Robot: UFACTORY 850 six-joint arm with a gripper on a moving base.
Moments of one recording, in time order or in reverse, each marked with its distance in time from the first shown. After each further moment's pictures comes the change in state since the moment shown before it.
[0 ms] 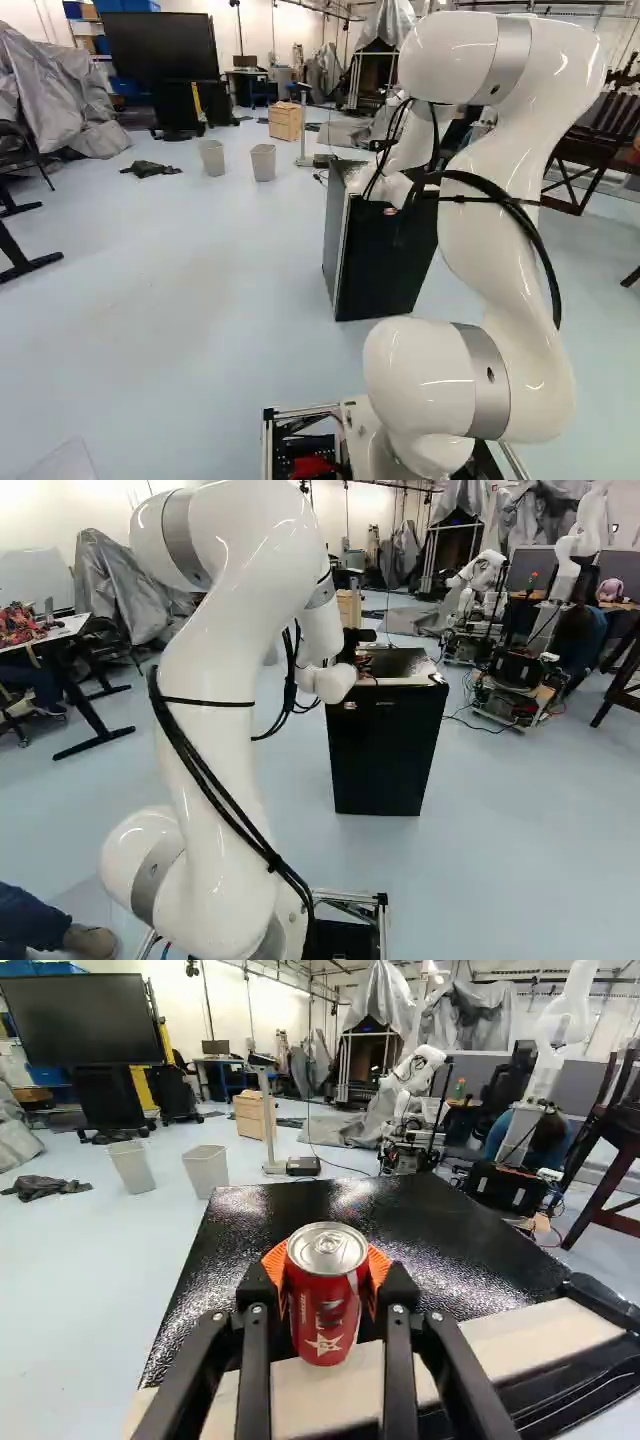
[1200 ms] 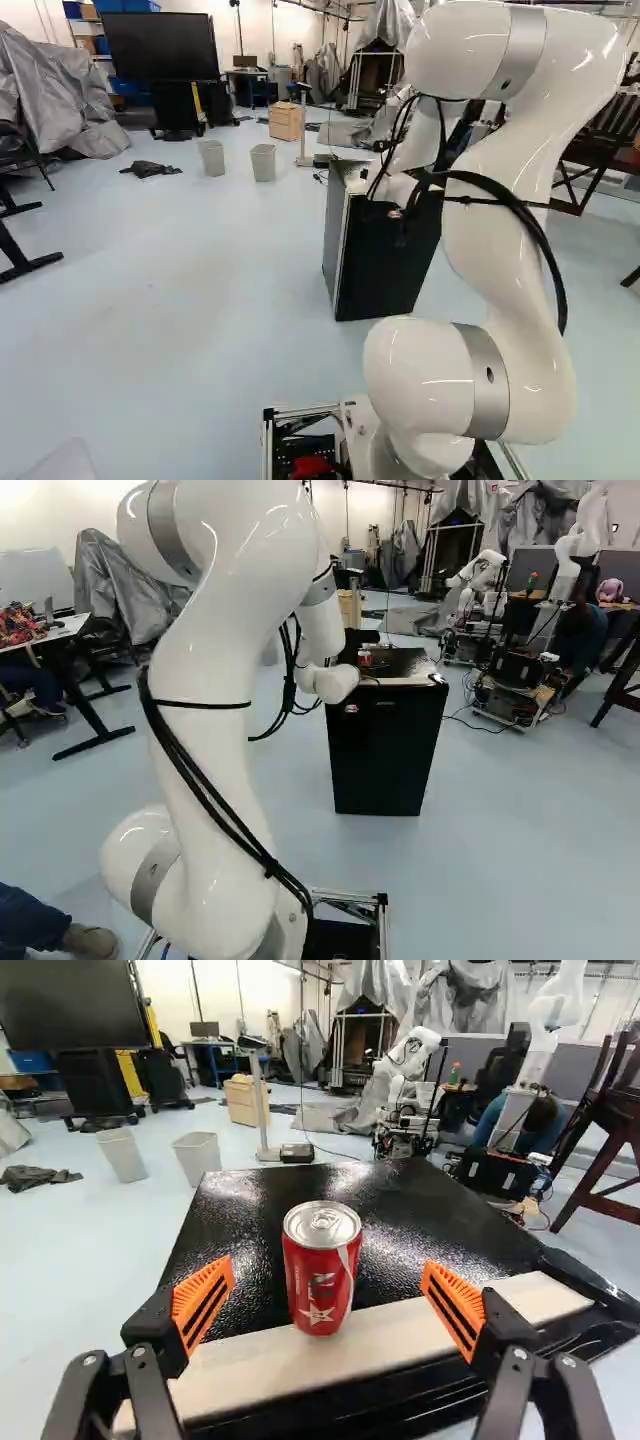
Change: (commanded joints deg) arm -1.1 1.6 1.9 0.0 -1.5 0.0
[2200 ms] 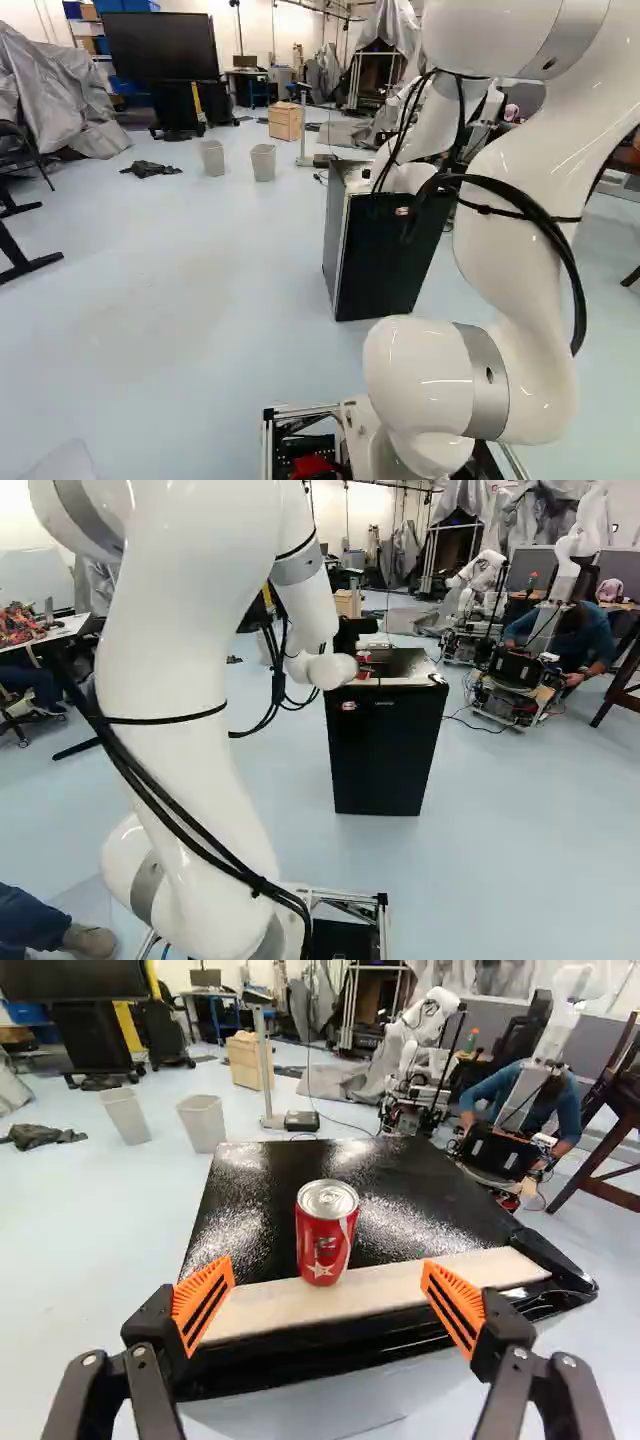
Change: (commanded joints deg) arm -0.7 9.9 5.5 -2.3 -10.9 0.0
